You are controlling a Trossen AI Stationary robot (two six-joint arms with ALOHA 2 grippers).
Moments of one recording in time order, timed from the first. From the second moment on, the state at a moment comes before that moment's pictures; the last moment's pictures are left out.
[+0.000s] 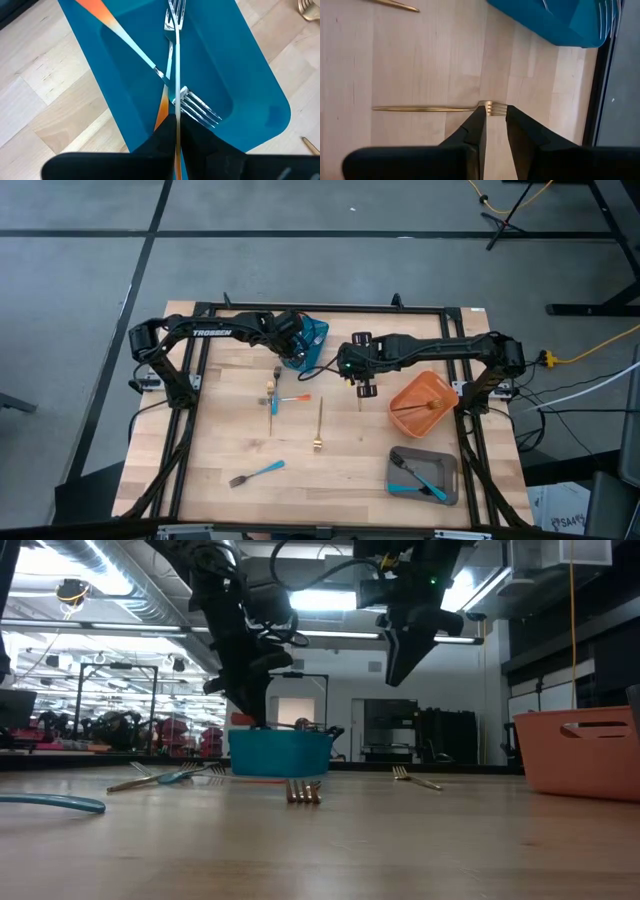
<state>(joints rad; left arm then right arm) 0.42 1.65 1.11 -0.58 -0.11 -0.41 -0.07 1.70 1.41 -0.94 0.27 -0.27</state>
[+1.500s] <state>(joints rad) 0.37 1.60 1.11 -0.63 -0.11 -0.41 -0.09 1.70 1.39 -0.92 0.17 -0.44</state>
